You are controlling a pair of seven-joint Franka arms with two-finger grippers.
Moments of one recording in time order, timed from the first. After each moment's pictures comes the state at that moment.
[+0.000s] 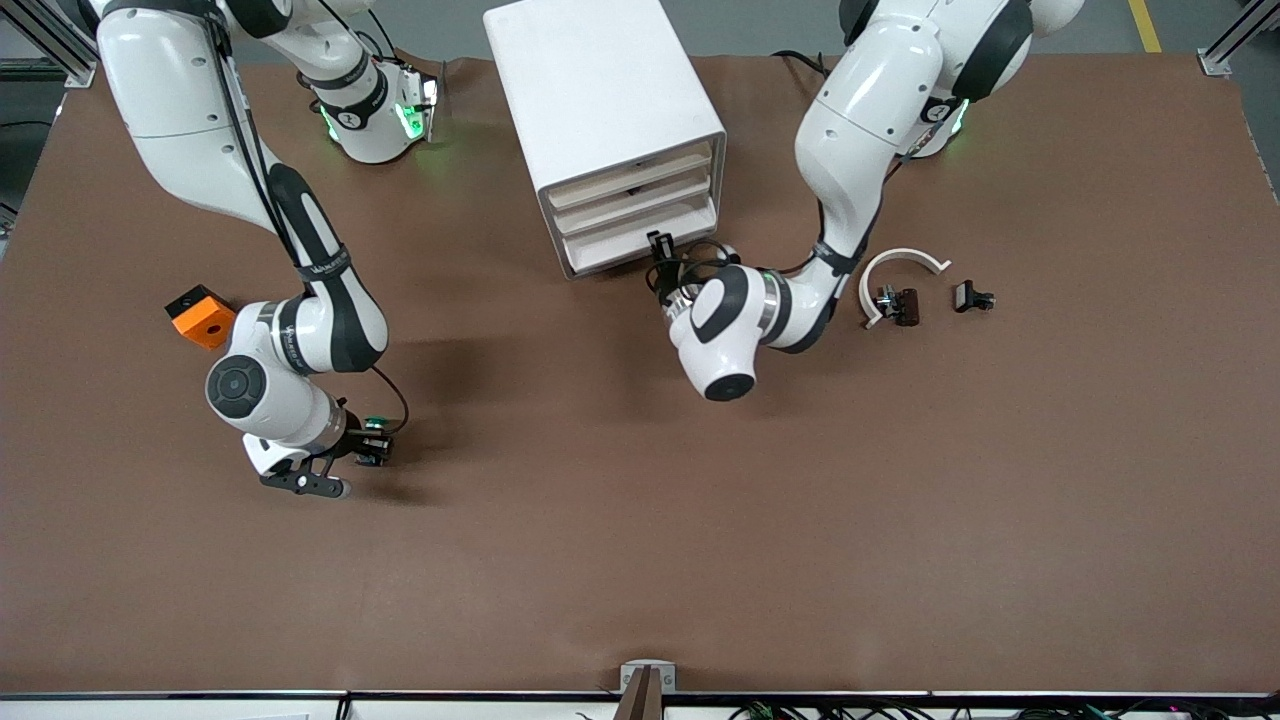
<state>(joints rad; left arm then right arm) -0.64 0.90 0.00 -1.44 -0.86 1.50 -2.23 0.18 0.63 -0.06 -1.81 0.09 2.45 0.25</state>
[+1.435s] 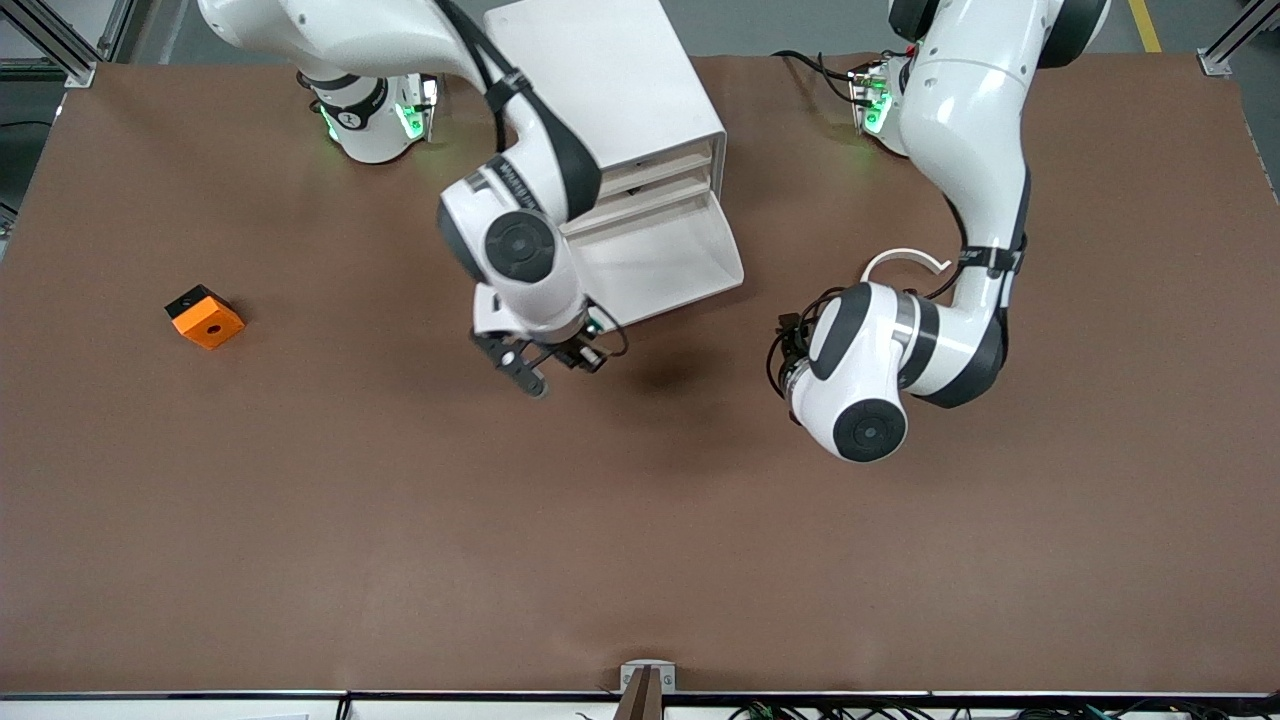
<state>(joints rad) -0.54 0.75 0.17 -1.23 -0.30 1.51 -1.99 0.73 0.52 -0.05 -1.57 0.09 2.04 1.45</state>
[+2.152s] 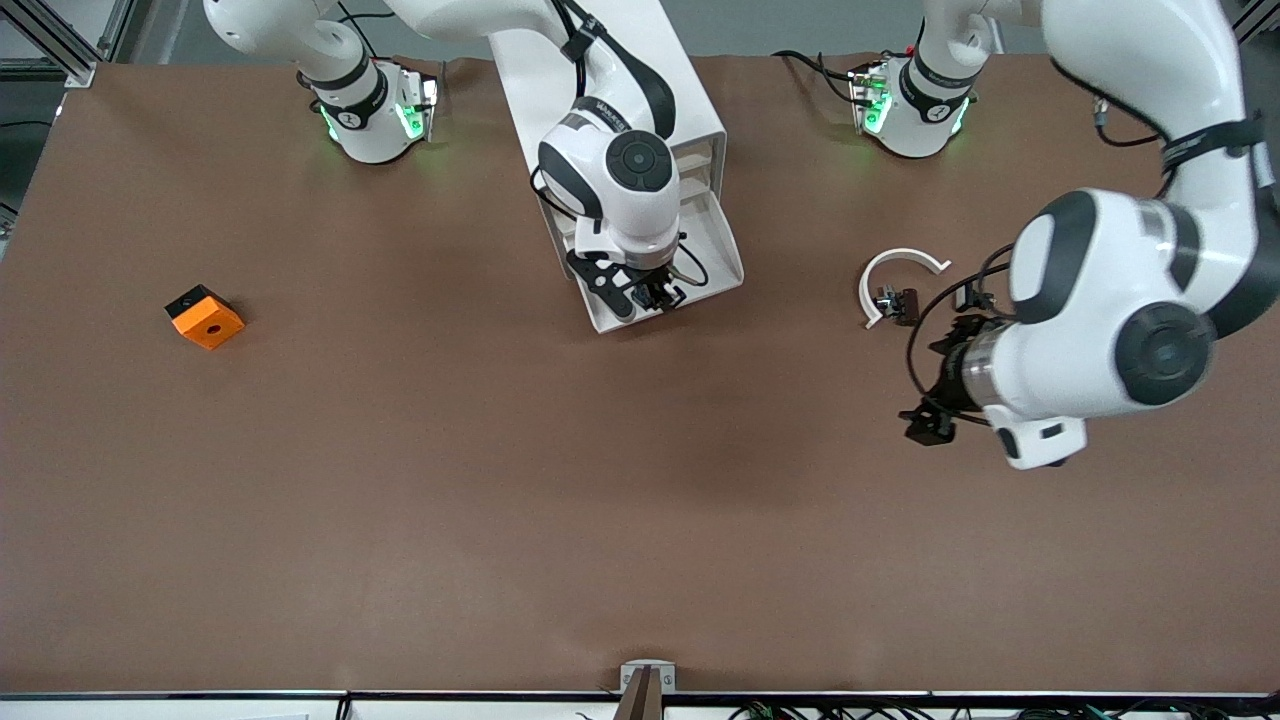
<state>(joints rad) -0.36 0.50 0.19 -1.22 -0.21 1.51 -1.25 0.93 0.55 -0.05 -1.63 0.09 2.19 1.68</state>
